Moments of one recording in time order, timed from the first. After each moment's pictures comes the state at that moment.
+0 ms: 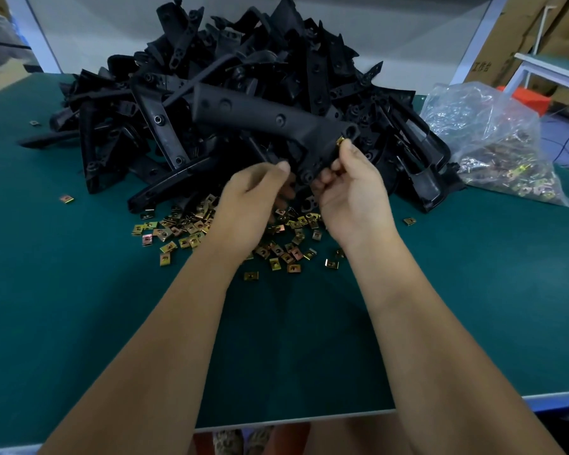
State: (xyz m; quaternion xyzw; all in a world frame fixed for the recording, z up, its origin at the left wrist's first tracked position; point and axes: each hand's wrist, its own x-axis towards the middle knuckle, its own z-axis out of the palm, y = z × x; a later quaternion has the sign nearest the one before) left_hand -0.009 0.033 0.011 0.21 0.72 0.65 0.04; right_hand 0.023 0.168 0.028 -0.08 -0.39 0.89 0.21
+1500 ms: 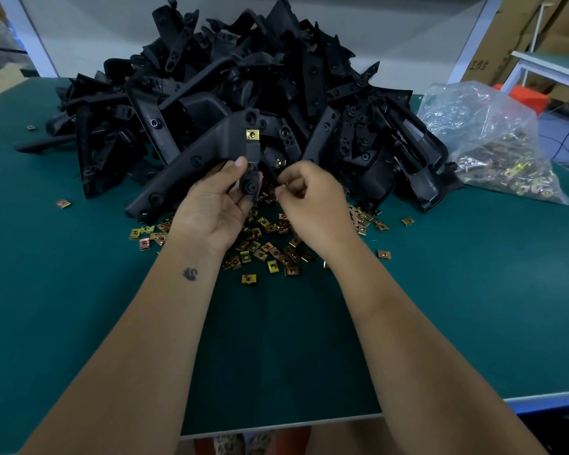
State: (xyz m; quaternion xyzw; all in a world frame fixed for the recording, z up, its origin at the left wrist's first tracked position) left_hand -0.031 0.020 0.011 0.00 0.34 0.93 0.16; right_hand 0.023 0.149 0.013 -0.06 -0.87 0.44 0.23
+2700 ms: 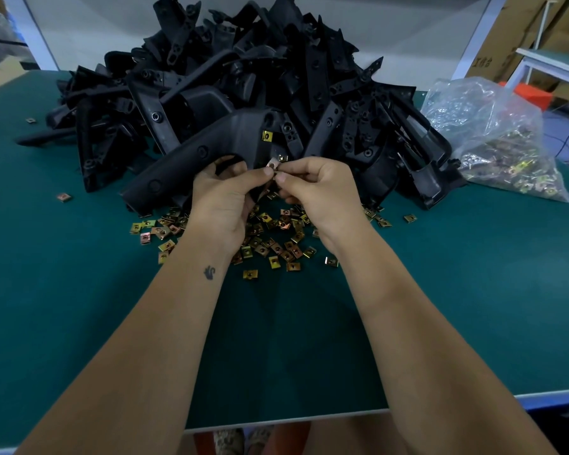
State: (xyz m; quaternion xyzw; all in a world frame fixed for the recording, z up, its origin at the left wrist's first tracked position) left_hand -0.023 0.032 0.011 0.02 0.46 0.88 0.07; right_hand 0.025 0.149 0.024 -0.08 -0.74 0.64 0.19
